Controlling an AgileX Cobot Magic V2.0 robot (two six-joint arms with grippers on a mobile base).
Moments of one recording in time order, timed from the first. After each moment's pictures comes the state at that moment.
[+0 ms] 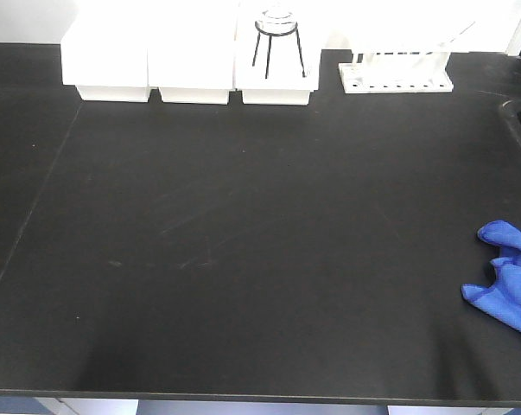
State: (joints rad) left arm -0.02 -0.01 0.03 0.14 0.17 -0.18; right arm -0.02 -0.01 0.03 -0.05 -0.03 0.17
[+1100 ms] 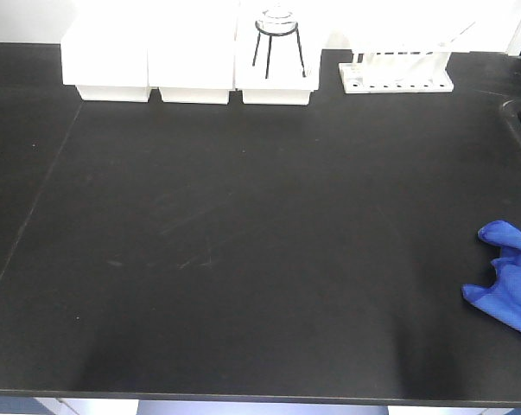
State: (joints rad) left arm -0.02 -0.01 0.03 0.14 0.17 -0.18; right arm -0.02 1.08 -0.59 -0.82 0.54 0.82
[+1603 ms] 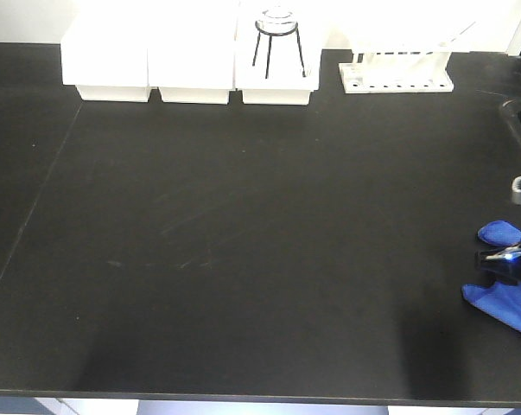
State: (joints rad) left arm -0.02 -0.01 0.03 0.14 0.17 -0.18; right arm -0.02 1.44 -0.60 -0.55 0.56 0.60
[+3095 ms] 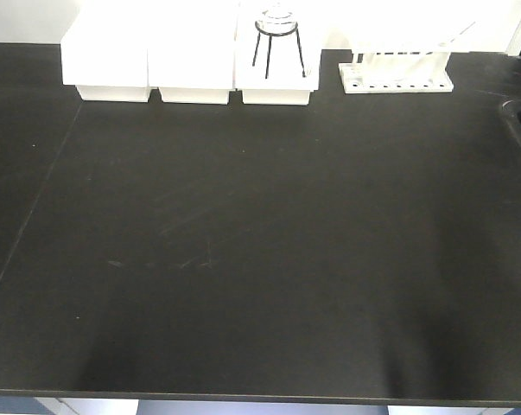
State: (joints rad) left arm -0.02 -0.01 0.03 0.14 0.17 -0.18; right arm -0.02 0.72 -0.59 -0.54 0.57 0.50
